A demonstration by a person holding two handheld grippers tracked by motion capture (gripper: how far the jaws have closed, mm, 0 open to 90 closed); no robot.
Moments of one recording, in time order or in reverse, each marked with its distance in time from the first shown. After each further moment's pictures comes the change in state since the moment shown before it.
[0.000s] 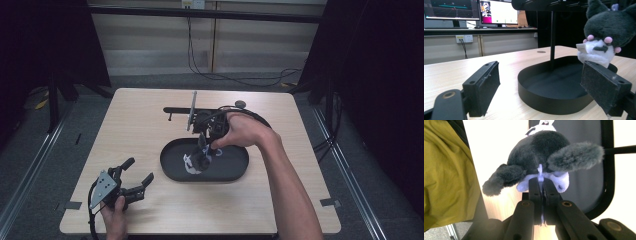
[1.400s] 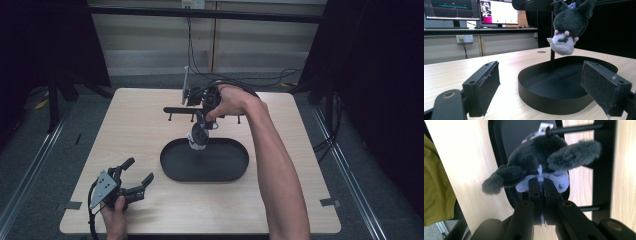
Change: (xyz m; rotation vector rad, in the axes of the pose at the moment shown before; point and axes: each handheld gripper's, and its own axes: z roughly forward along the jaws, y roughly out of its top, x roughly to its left) left arm 0.000 0.000 0.000 -0.003 0.002 -0.003; right arm -0.067 0.030 -0.017 0.061 -0.051 0.017
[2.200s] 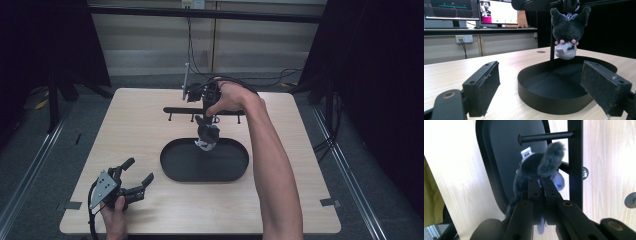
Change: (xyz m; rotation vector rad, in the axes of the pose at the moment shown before) left arm 0.000 0.000 0.000 -0.004 -0.002 -0.001; right arm -0.017 0.002 0.004 -0.016 -0.029 -0.006
